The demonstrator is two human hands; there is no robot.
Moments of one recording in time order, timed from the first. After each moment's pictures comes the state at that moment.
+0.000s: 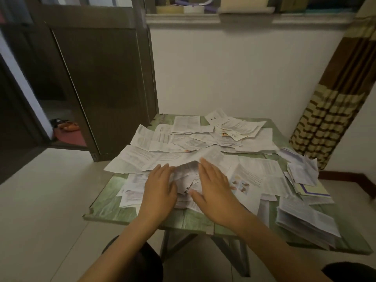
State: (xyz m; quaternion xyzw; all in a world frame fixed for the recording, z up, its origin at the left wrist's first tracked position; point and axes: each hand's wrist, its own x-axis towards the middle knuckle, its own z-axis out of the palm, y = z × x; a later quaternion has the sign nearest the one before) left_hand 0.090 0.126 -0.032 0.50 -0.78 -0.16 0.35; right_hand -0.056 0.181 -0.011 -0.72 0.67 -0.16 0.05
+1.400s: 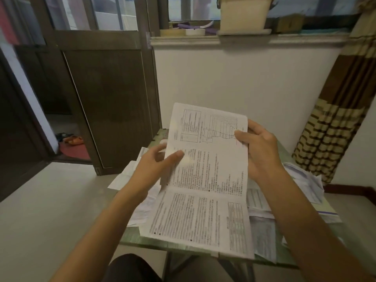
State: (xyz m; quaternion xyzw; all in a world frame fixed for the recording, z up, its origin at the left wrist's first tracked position) left_hand 0.098 0.110 0.083 0.44 -0.64 -0.50 0.39; right_hand -0.105 0.149 0.102 -0.31 0.47 -0.74 0.37
